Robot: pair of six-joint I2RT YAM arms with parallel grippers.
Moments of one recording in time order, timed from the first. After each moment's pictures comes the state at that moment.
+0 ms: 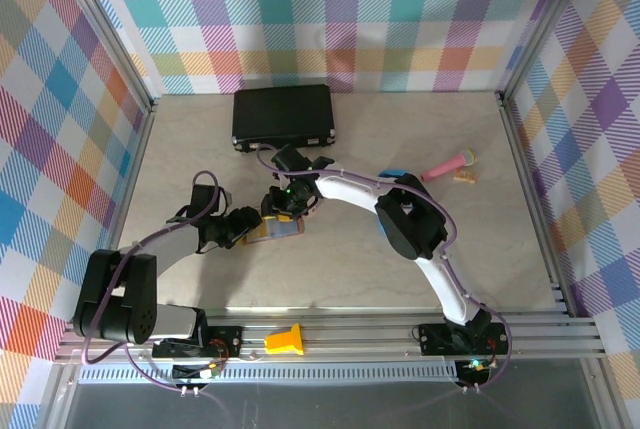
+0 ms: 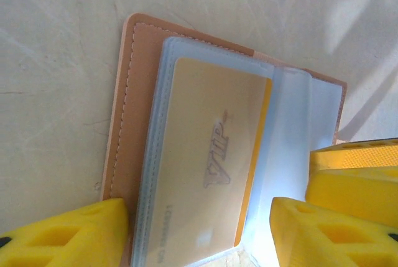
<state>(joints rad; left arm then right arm) -0.12 1.35 0.54 -0.20 0.38 -0.70 0.86 2.29 1.81 -0.60 -0.45 0.75</state>
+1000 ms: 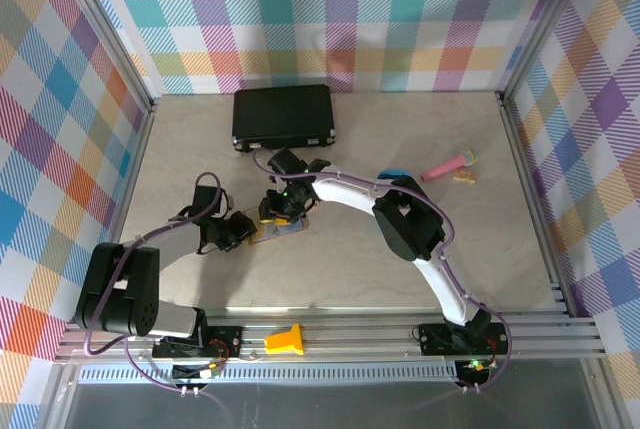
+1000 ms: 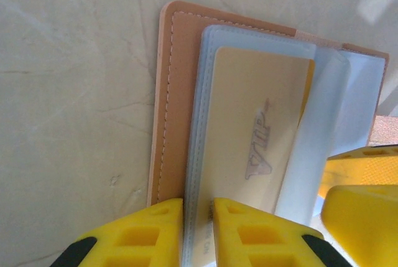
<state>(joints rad) -0.12 1.40 0.54 -0.21 0.39 -0.68 0.88 2.30 1.82 -0.62 -0.45 0.75</state>
